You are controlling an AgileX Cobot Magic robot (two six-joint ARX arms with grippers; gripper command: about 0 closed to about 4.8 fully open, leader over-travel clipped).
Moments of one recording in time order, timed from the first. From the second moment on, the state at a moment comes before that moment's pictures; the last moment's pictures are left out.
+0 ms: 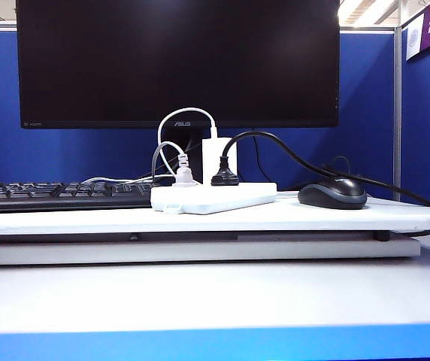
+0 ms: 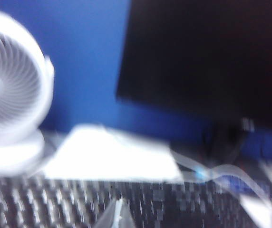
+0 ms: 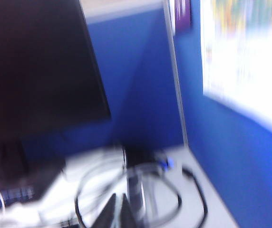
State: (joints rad) left arm -0.01 0.04 0.26 -0.06 -0.09 -0.17; right arm -0.05 0.01 0.35 -0.13 0.00 0.22
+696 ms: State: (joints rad) left arm -0.01 0.74 0.80 -0.06 0.16 -0.15; right arm -0.05 0.70 0.91 0.01 -0.22 0.22
